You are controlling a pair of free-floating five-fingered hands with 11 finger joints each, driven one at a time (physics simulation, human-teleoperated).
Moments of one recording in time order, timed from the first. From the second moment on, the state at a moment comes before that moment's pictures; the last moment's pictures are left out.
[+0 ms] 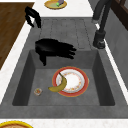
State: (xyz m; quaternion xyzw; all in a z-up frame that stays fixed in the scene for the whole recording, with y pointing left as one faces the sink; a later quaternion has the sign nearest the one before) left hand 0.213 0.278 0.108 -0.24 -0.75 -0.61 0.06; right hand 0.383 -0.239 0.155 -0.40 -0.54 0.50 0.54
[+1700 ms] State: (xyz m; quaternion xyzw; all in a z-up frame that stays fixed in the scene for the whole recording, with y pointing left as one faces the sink) left hand 0.213 0.278 0.108 -0.24 -0.75 -0.61 0.06; right hand 0.356 -0.360 0.217 -0.25 -0.32 0.60 0.69
